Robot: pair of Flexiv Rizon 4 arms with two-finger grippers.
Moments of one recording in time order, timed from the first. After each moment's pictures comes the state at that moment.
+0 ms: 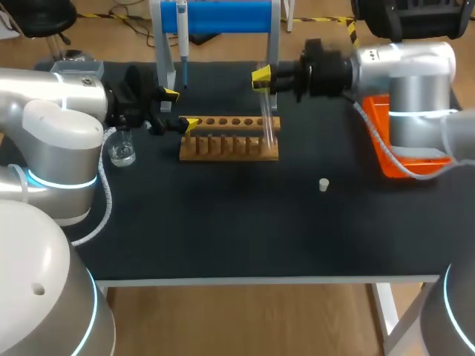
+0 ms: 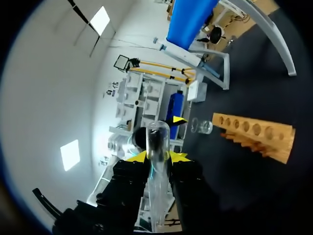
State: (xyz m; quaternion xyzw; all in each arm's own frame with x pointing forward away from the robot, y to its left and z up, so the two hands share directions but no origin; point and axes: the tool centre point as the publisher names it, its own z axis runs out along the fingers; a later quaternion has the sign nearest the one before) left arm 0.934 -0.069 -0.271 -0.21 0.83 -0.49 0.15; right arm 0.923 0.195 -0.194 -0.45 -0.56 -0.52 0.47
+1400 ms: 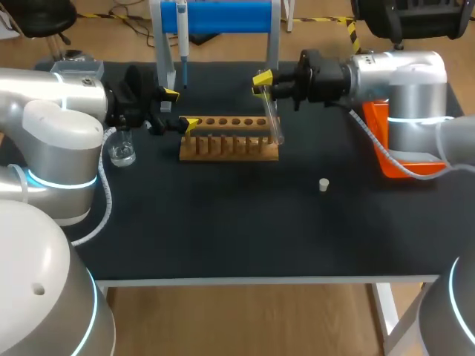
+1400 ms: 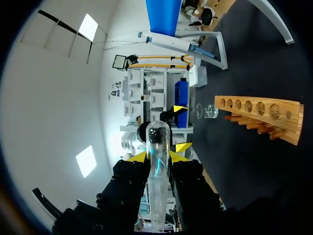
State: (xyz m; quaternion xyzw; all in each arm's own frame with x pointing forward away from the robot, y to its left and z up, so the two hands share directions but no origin) left arm 0.934 -0.069 -0.271 -0.21 0.83 -0.49 0.15; right arm 0.923 0.191 -0.203 -0.45 -0.52 -0.48 0.54
